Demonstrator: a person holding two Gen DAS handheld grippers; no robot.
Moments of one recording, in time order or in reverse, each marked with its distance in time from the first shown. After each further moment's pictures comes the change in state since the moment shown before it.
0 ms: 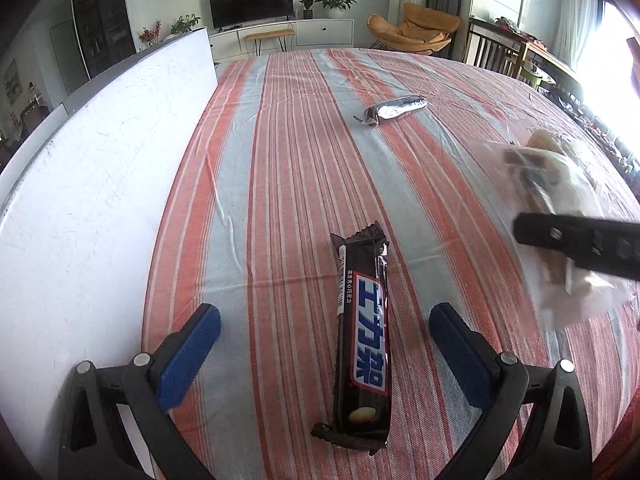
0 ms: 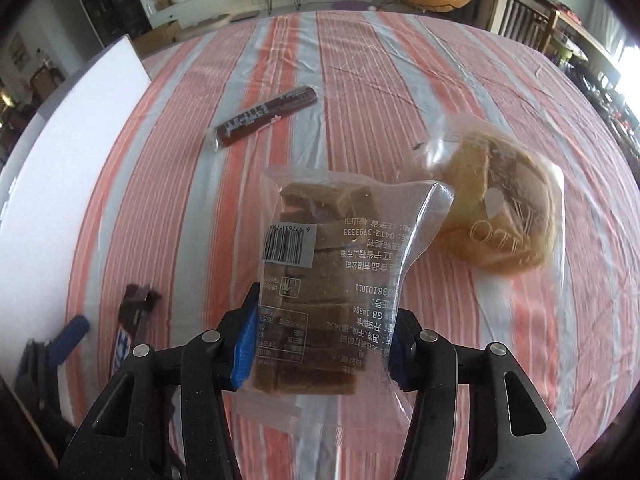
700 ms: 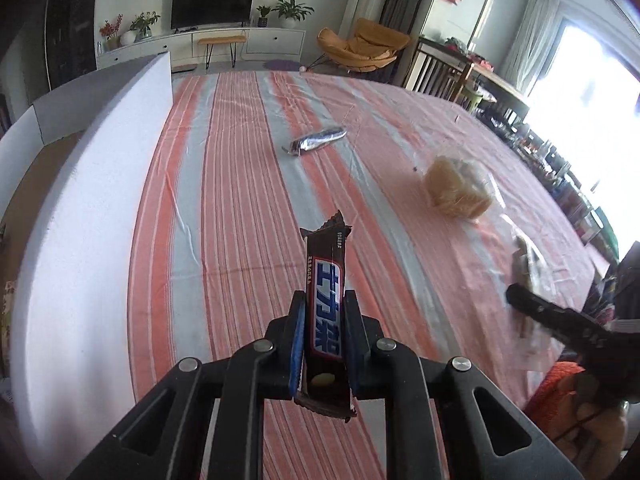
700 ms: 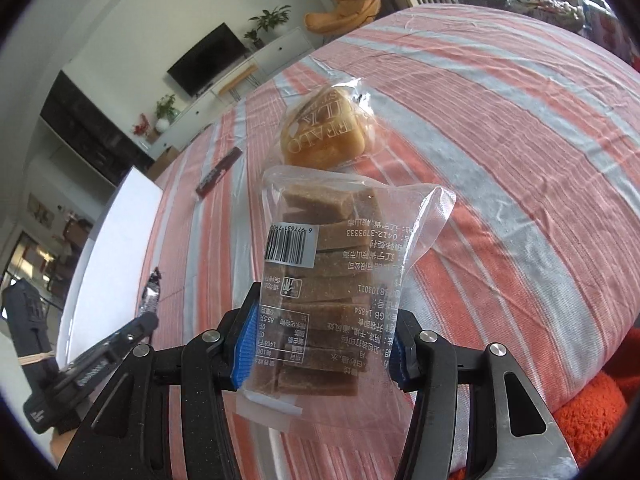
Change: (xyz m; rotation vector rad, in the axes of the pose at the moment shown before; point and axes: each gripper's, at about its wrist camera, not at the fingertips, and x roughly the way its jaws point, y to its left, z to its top) left arm -0.078 0.000 -0.003 -0.016 -0.047 -0.283; right arm -0.061 -0.084 -0.108 0.388 -0.262 0.198
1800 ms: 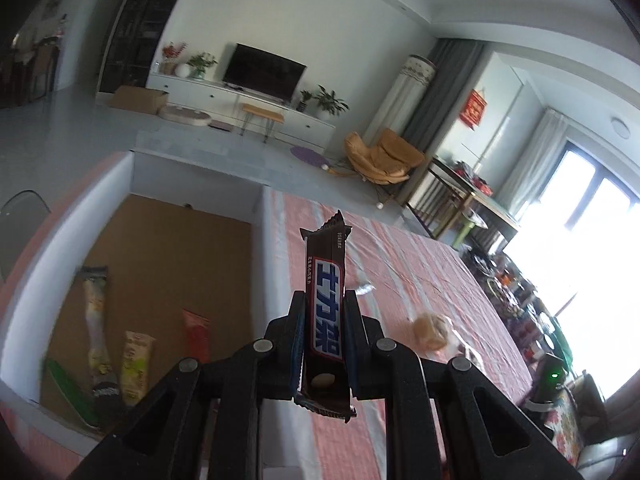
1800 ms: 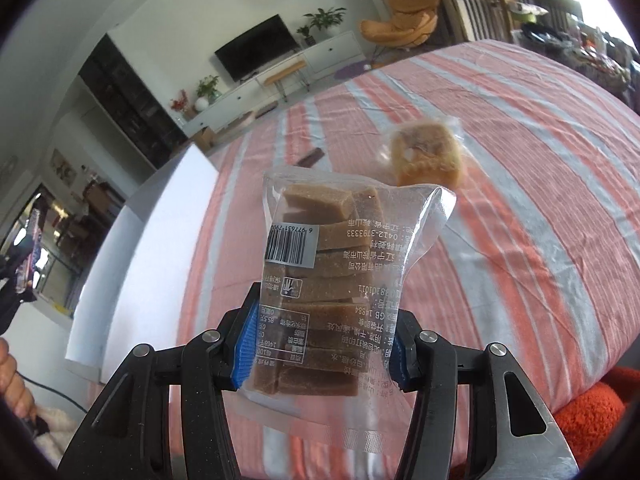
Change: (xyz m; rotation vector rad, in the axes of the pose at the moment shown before) left arm -0.199 0.138 0.050 -0.255 -0.342 -0.036; right arm -0.032 0.110 0.003 -0.211 0.002 0.111
